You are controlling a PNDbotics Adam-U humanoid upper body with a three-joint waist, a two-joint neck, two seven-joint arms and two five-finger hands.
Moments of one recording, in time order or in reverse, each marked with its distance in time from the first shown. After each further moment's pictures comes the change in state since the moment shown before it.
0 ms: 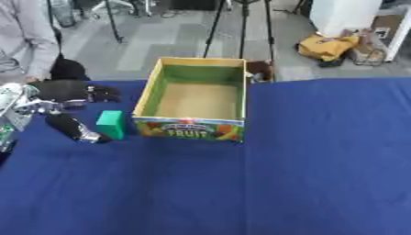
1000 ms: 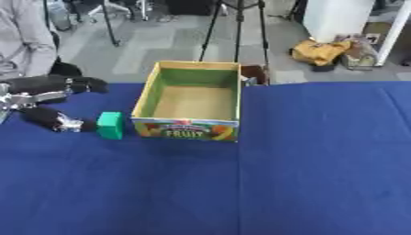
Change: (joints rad) left arm 0.081 0.037 0.004 -0.099 0.298 0.027 -0.026; right arm 0.017 0.000 0.000 0.000 0.006 0.005 -0.005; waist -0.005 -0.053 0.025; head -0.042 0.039
